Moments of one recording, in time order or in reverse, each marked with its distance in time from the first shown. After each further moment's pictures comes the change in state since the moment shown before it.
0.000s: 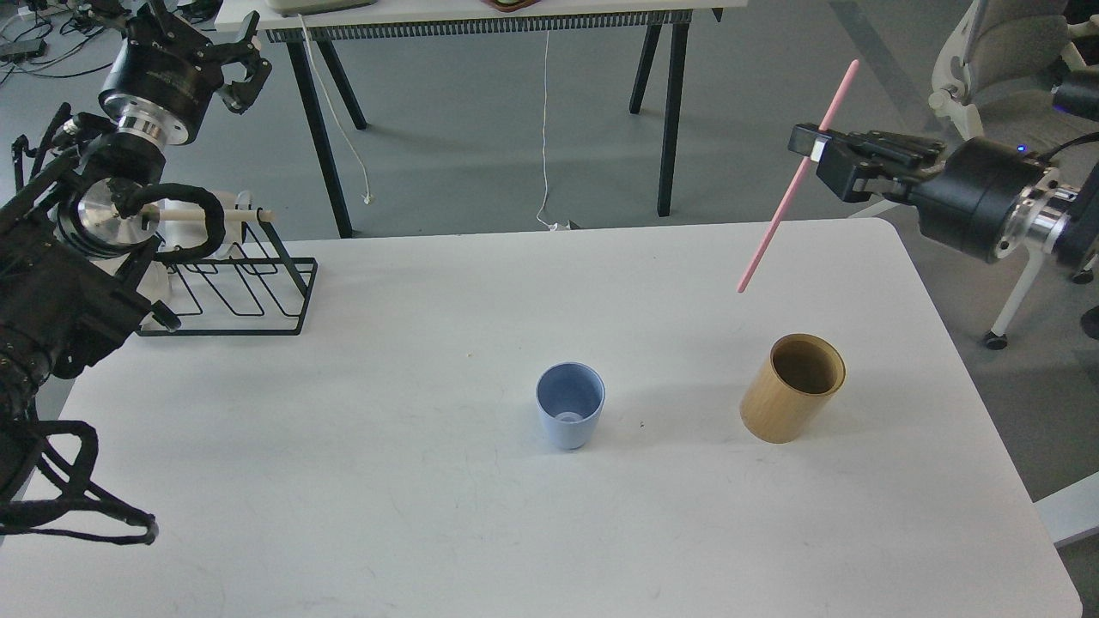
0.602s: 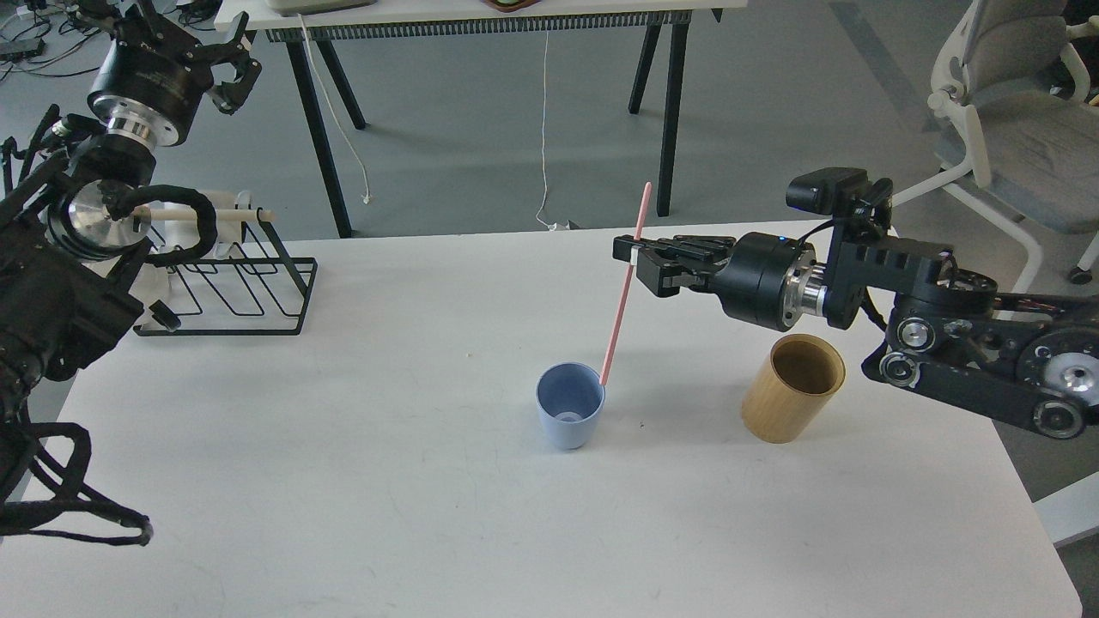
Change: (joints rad) left arm 0.007 0.007 -0.001 0.000 0.000 0.000 -0.006; right arm -0.056 0.449 -0.088 -0.244 -0.036 0.001 0.006
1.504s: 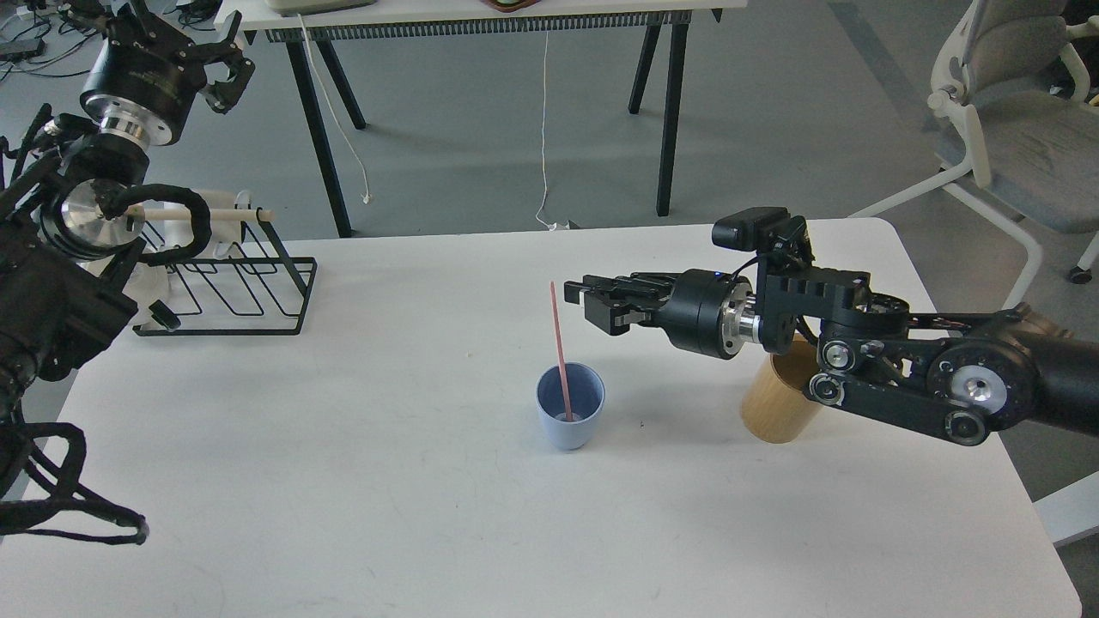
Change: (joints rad) left arm -0.001 0.011 -0.001 0.001 0.000 0.000 0.000; right arm -0.015 0.105 -0.033 -0.091 0.006 -0.001 0.003
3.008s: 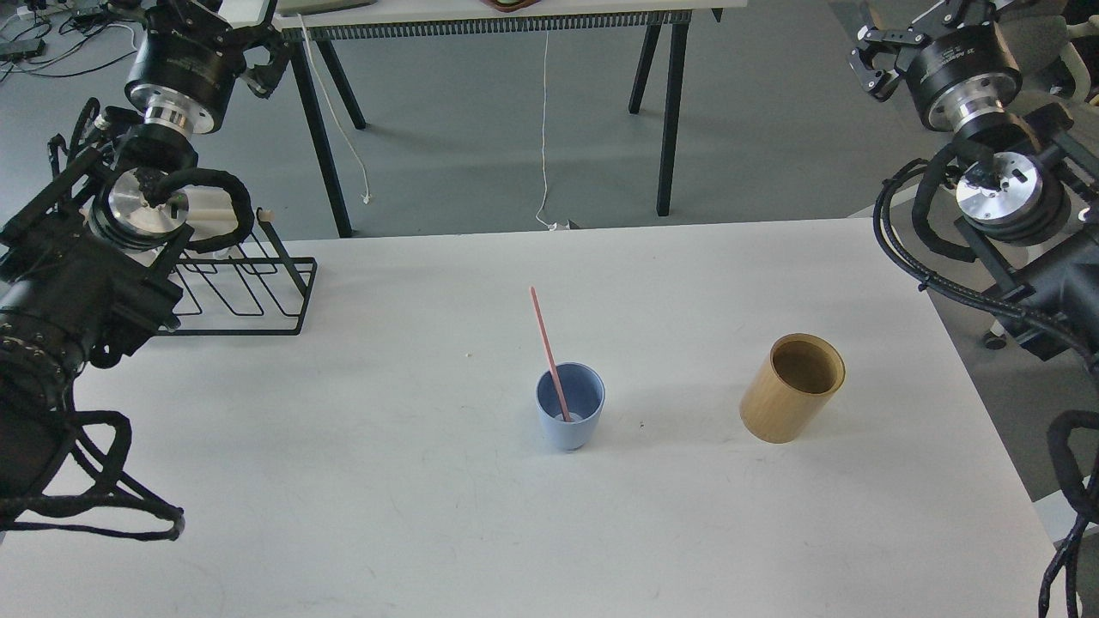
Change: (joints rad) left arm -0.026 -0.090 -0.035 0.003 -0.068 0.000 0.000; right arm -0.126 0.138 0.837 -0.686 1.429 0.246 0.122
